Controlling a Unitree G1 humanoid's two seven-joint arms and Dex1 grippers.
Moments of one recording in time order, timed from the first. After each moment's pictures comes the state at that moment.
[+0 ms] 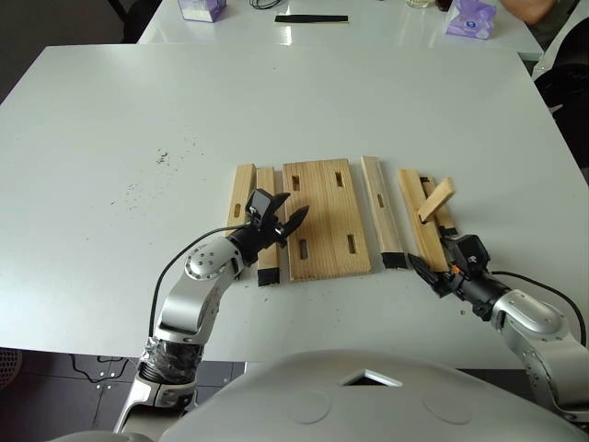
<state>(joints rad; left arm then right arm) 0.14 0.30 -0.17 -0.31 -0.24 0.38 -0.47 0.54 -0.52 -0.05 -0.59 0.23 0.58 0.41</state>
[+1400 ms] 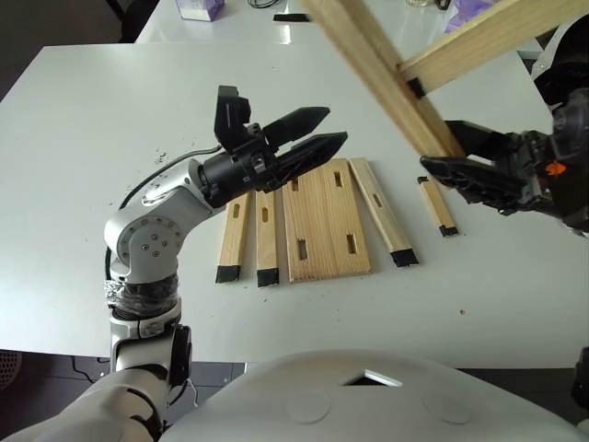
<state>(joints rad) -0.28 0.33 0.11 -0.42 -1.11 0.79 -0.71 -0.16 -0.78 -0.28 -0.51 1.20 0.78 0.94</state>
